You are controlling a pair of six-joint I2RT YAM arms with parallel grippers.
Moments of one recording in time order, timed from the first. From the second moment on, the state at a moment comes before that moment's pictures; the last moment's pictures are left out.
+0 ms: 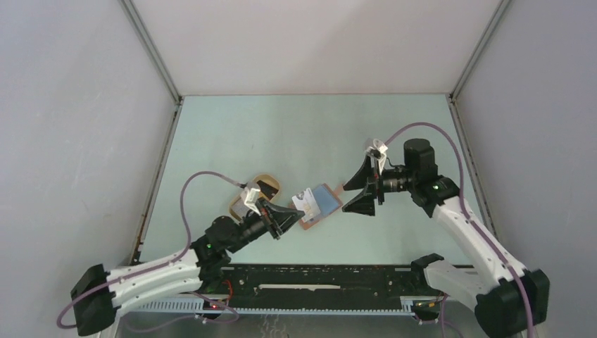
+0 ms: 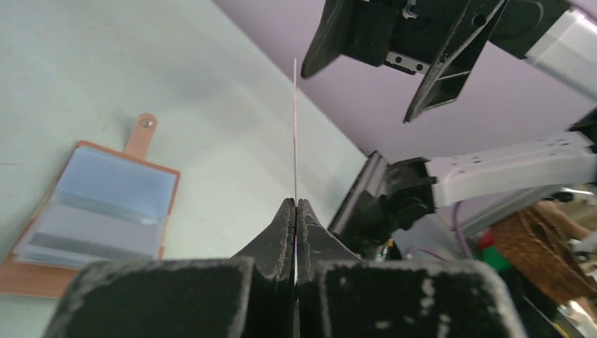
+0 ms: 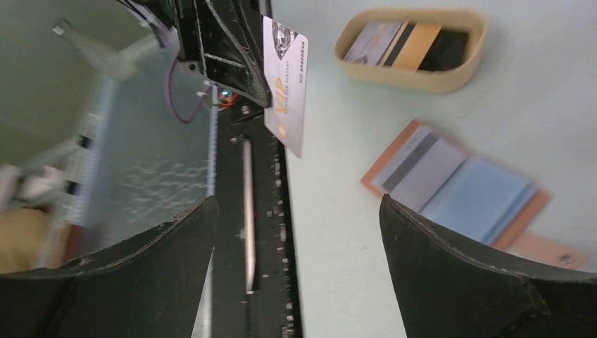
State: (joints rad) left arm -1.01 0.56 0.15 0.54 0.00 -0.66; right arm 0.34 0.97 0.84 -0.35 -1.12 -0.13
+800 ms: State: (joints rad) left arm -1.02 0.95 0.21 0.90 0.07 -0.66; right arm 0.45 1.27 0.95 -0.24 -1.26 0.09
